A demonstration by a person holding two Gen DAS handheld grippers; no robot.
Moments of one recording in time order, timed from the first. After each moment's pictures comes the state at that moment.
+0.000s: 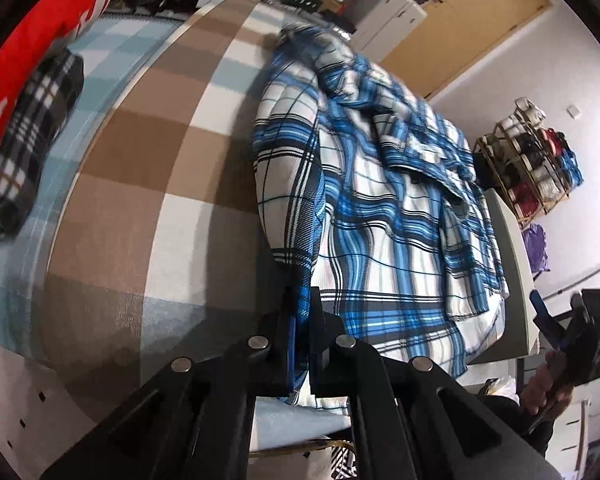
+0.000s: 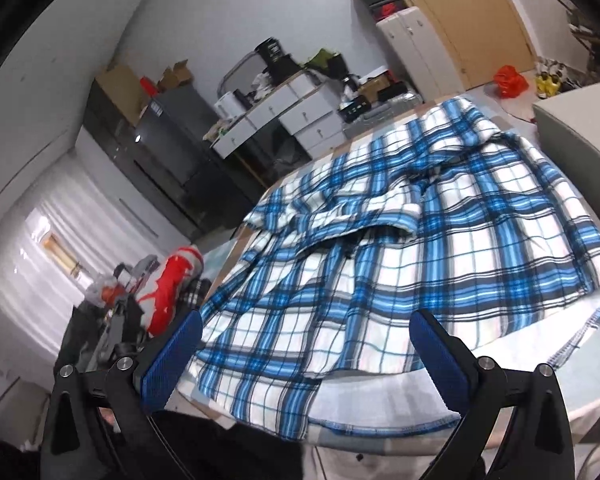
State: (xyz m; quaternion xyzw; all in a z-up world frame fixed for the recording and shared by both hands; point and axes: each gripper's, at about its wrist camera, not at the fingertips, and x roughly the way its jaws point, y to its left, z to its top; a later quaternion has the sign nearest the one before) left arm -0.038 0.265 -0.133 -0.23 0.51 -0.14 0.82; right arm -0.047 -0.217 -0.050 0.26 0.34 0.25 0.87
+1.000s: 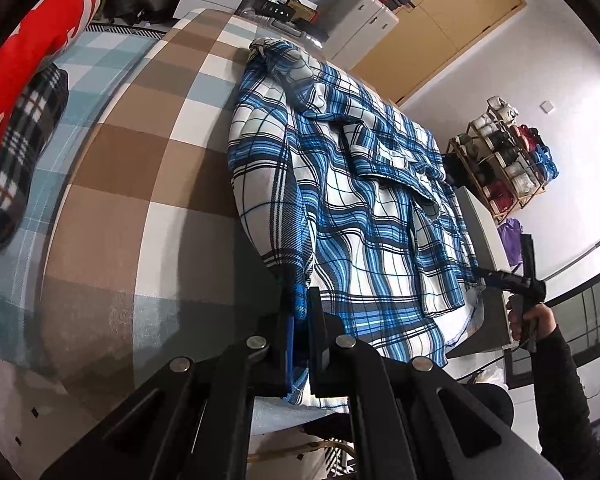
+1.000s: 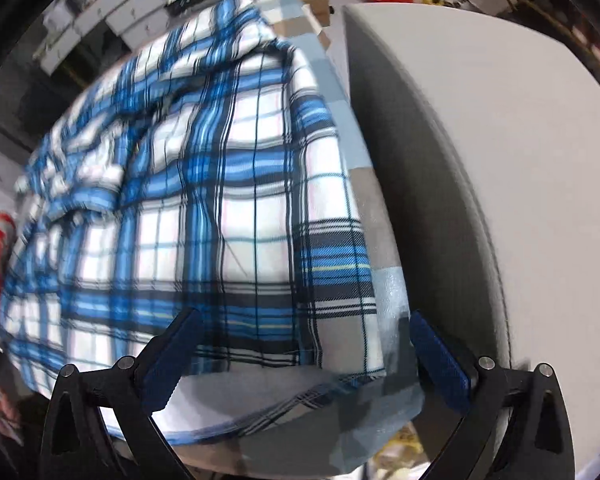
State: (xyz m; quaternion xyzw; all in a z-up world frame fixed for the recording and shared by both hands) left arm -0.035 0.268 -0.128 -0.24 0.48 -0.19 0.82; right arm 0.082 -0.309 -0.127 0.06 0.61 0.03 0.79
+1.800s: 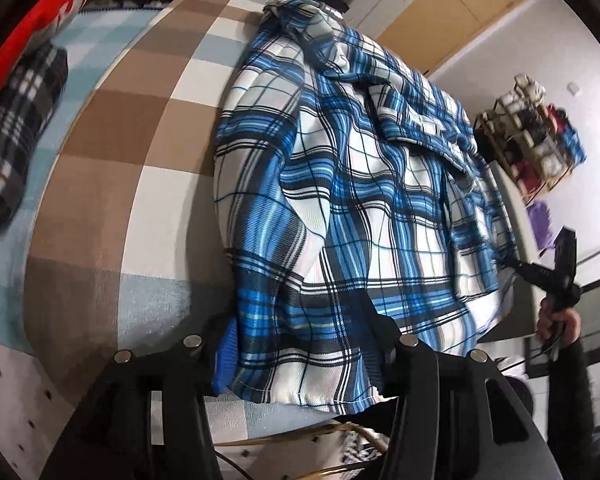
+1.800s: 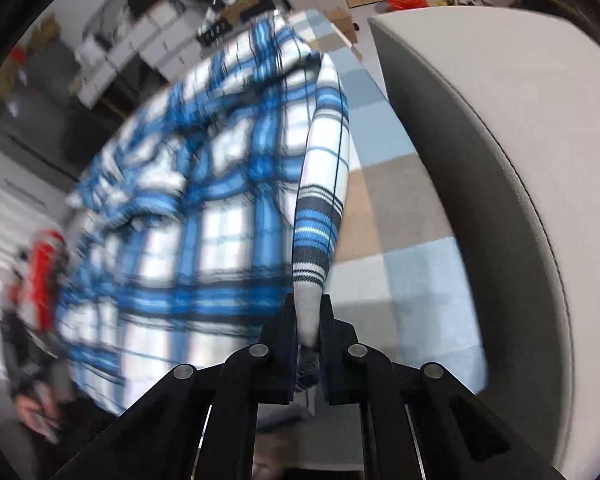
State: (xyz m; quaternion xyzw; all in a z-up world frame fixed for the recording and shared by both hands) left arm -0.032 0.249 -0.143 -0.20 0.53 -0.15 0.81; right arm 0.058 -0.304 -0.118 0.16 0.57 0.09 0.80
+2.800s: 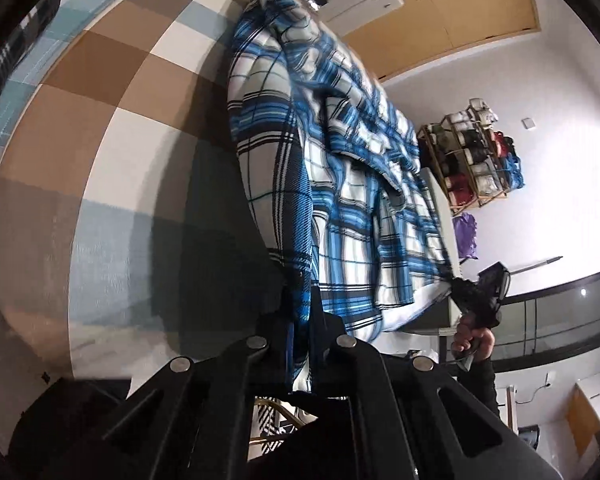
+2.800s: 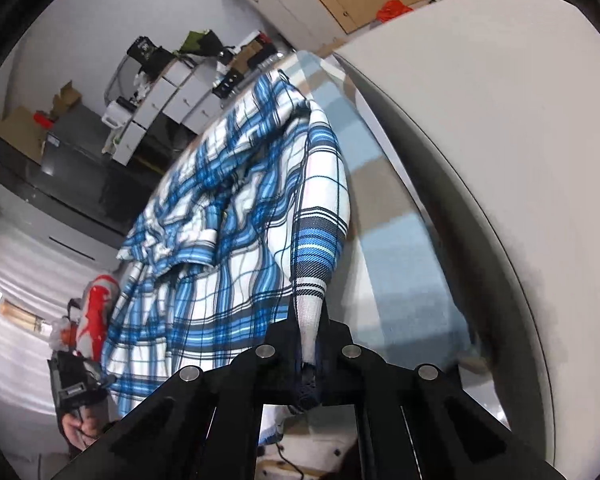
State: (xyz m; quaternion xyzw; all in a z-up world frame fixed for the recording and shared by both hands) left arm -0.071 0.275 -0.133 -0.33 0.53 -0.25 0.74; right arm 0.002 -0.359 -0.108 0.30 0.49 0.13 0.81
